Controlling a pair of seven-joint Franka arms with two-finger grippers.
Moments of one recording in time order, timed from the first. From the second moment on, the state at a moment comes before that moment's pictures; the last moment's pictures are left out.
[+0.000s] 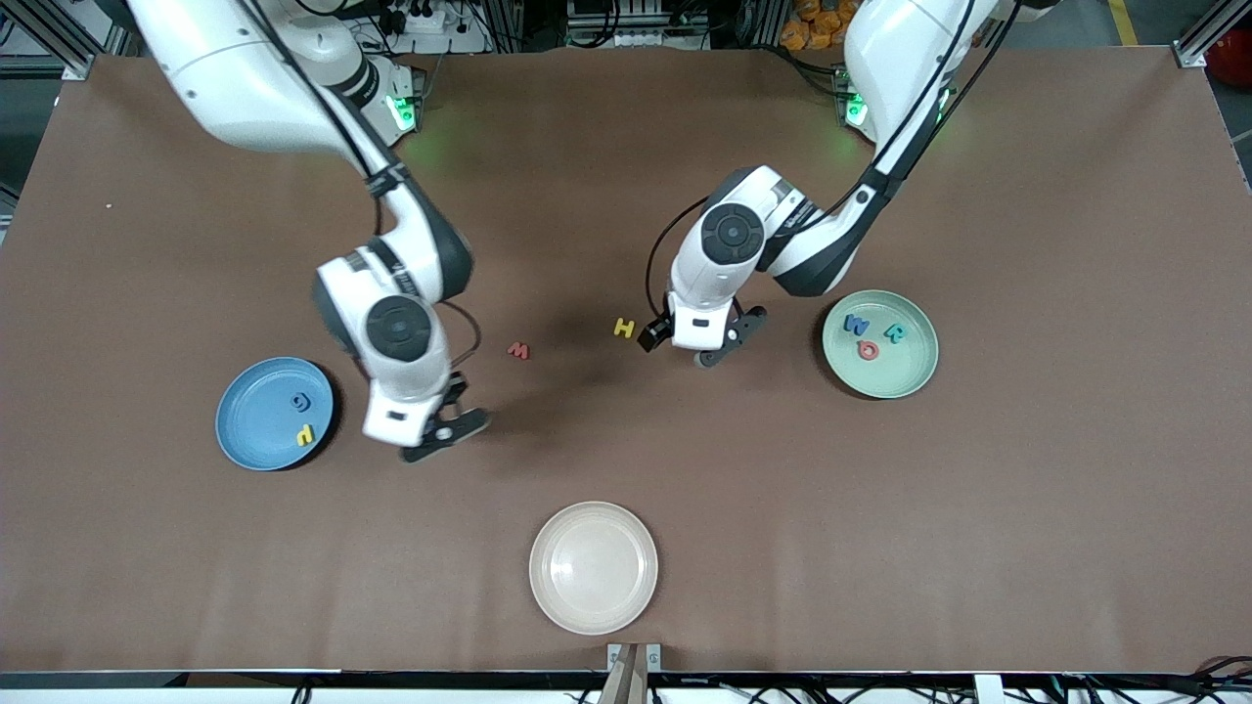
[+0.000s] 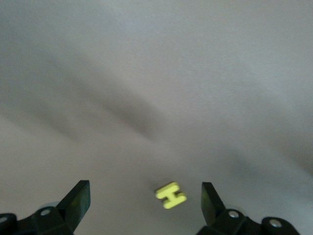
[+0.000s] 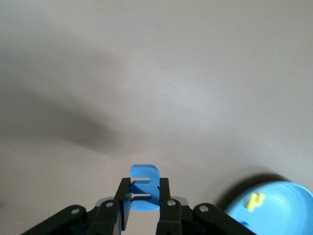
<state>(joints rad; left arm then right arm) -0.44 0.58 -0.34 -1.77 0.01 2.39 -1.51 0.17 0.57 0.22 -1.65 -0.42 2.10 0.08</state>
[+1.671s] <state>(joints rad) -0.59 0.80 -0.32 -1.66 0.21 2.44 -2.18 0.04 0.57 0.00 -1.74 -0.54 2.02 0.46</state>
